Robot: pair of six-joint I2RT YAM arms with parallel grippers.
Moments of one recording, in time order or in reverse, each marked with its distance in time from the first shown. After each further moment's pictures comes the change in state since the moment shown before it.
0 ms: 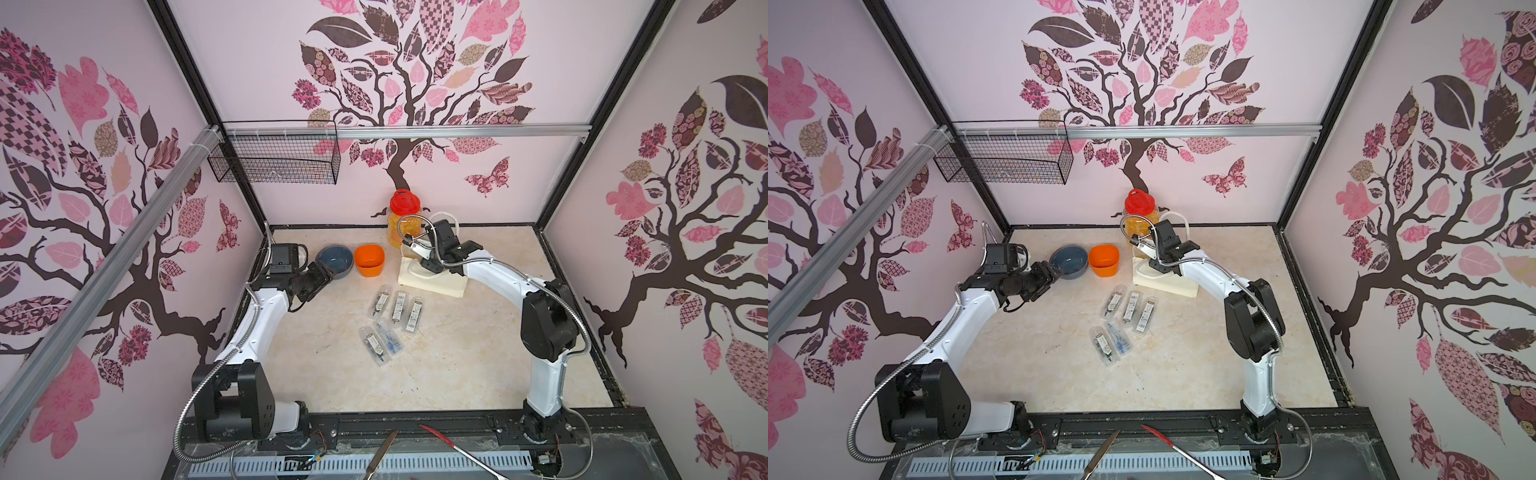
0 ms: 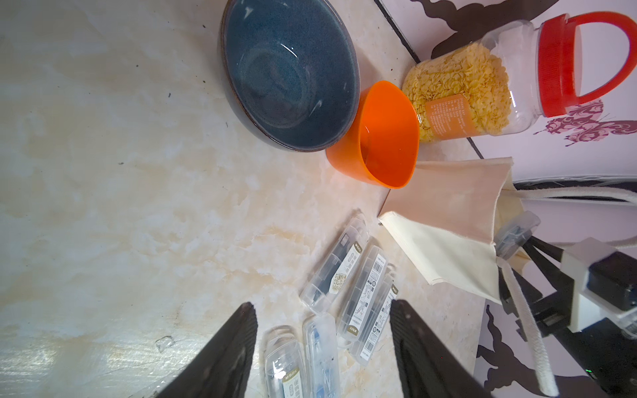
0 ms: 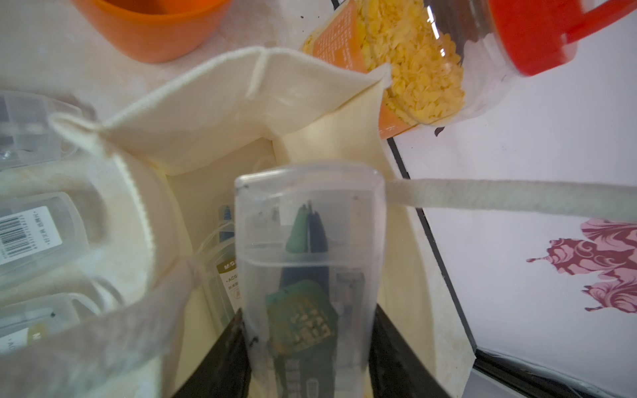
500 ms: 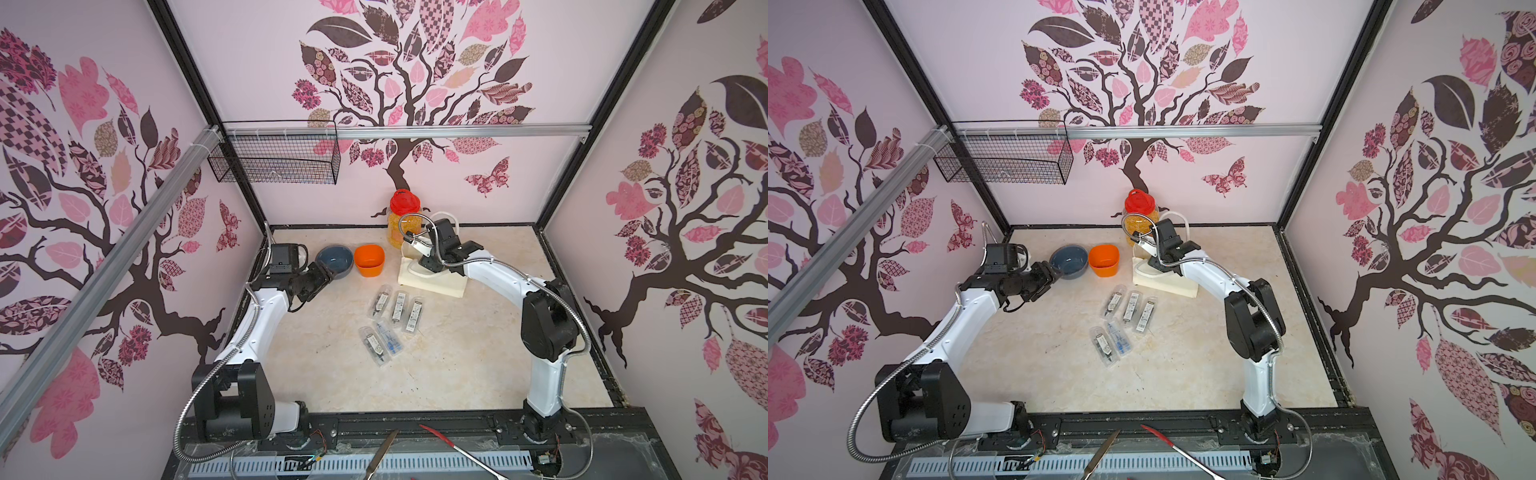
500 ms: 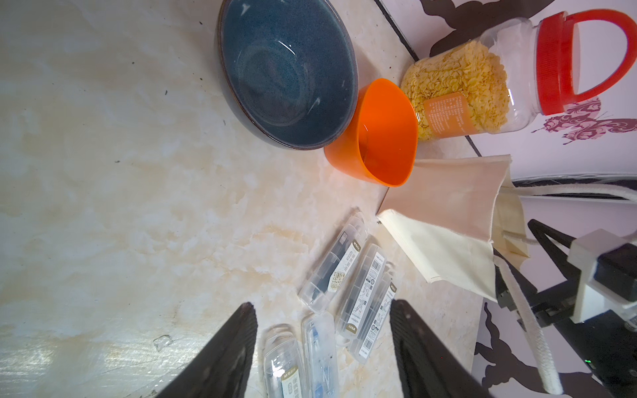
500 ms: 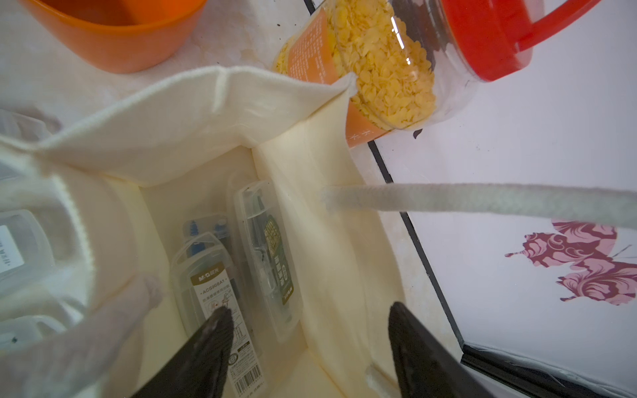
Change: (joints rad) left arm 0.000 0.000 0.000 0.000 0.008 0.000; right arm 0.000 -0.004 0.006 0.055 0.036 -0.001
